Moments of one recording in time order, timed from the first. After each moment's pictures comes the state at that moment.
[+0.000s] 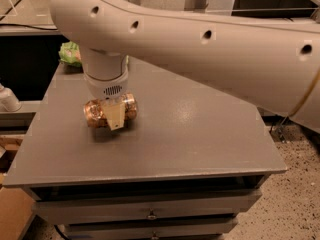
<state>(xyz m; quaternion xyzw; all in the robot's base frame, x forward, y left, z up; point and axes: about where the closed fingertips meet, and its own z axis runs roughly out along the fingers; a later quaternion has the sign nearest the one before) 0.513 0.117 0.845 -0.84 0.53 -0.03 0.11</state>
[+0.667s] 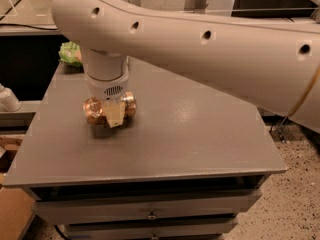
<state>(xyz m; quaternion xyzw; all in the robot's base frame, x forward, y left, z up) 0.515 0.114 0.843 -0.84 0.53 -0.03 0.11</state>
